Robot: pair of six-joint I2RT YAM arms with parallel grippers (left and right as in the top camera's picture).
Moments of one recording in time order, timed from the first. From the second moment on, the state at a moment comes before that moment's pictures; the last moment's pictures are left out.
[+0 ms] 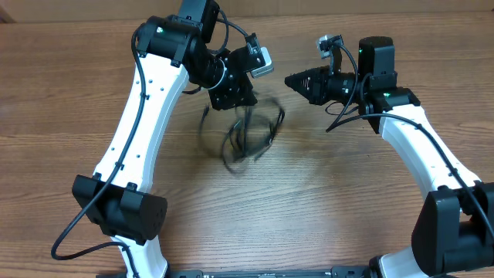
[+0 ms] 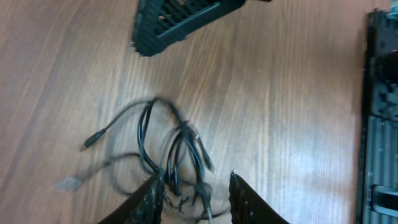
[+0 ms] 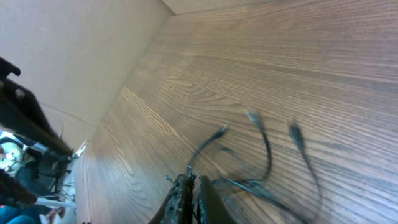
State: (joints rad) left arm -0.32 1.95 2.12 -1.44 0.61 0.85; right arm 0.14 1.69 1.22 -0.19 -0.91 0.21
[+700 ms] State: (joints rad) left arm -0.31 1.95 2.12 -1.36 0.37 0.54; right arm 0.19 1.69 1.22 -0.46 -0.80 0.22
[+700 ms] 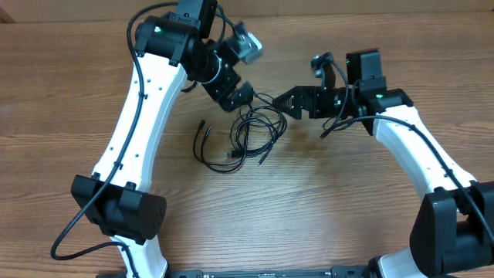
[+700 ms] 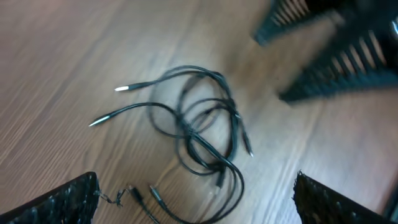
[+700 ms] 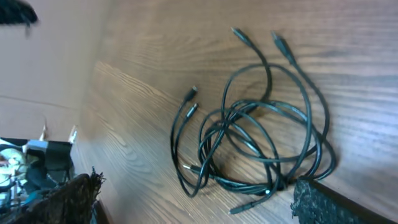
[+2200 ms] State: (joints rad) left arm -0.25 2.12 2.12 -1.28 0.36 0.26; right arm 0.44 1.96 1.23 -0.47 -0.14 0.17
